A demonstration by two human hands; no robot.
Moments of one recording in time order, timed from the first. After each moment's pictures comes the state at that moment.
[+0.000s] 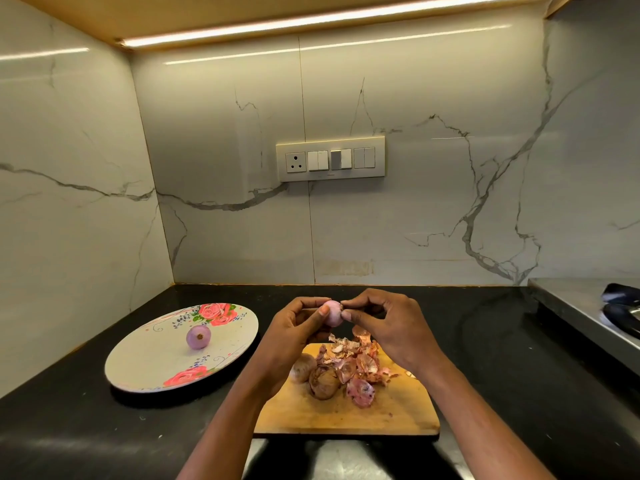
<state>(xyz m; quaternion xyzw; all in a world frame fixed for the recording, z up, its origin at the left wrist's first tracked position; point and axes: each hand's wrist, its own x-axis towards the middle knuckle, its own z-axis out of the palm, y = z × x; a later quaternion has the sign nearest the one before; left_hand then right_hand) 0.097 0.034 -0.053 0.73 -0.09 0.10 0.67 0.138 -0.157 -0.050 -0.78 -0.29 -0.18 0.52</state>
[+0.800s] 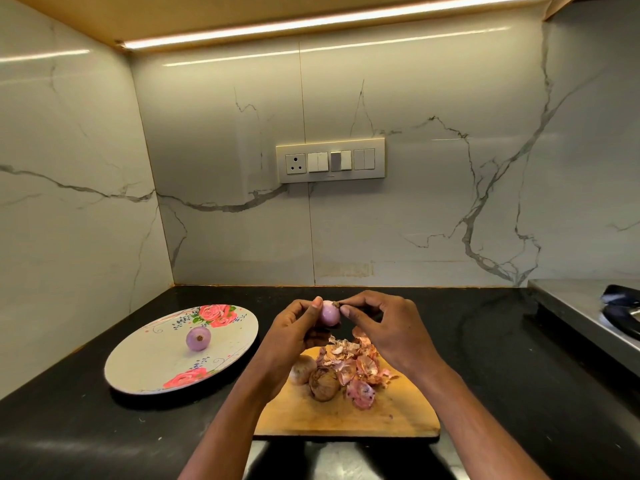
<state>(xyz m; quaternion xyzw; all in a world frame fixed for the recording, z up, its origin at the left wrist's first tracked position) 0.095 0.030 -0.049 0.71 -0.06 0.07 0.70 0.136 -0.152 -0.051 -0.79 -0.30 -0.23 0.48</state>
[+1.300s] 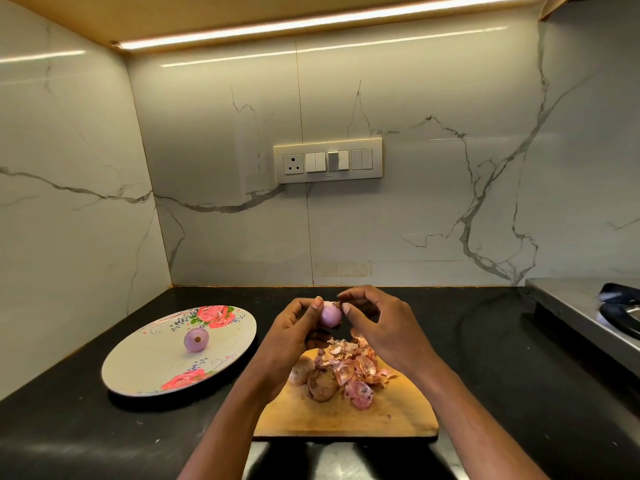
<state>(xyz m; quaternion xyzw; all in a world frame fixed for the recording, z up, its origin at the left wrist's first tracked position) 0.092 0.028 -0.050 0.71 -0.08 0.07 0.69 0.137 -0.152 -0.051 -0.80 -0.28 -0.19 0.50</state>
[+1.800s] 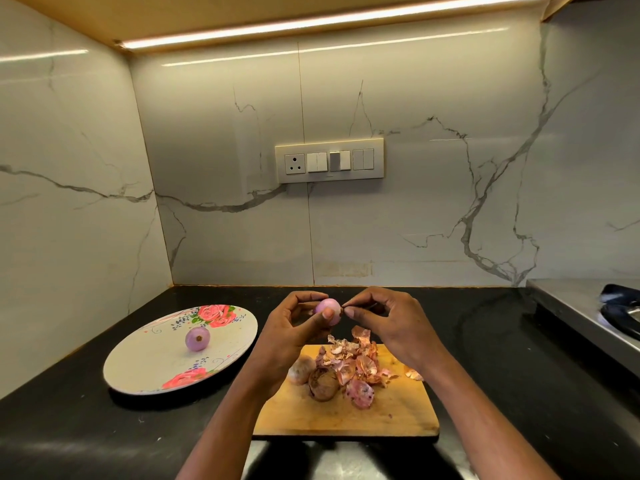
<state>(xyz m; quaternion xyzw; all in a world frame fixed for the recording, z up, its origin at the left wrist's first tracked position) 0.089 0.032 -0.045 0.72 -0.09 0.12 0.68 0.138 -0.162 -0.045 -0.78 -0.29 -0.16 0.53</state>
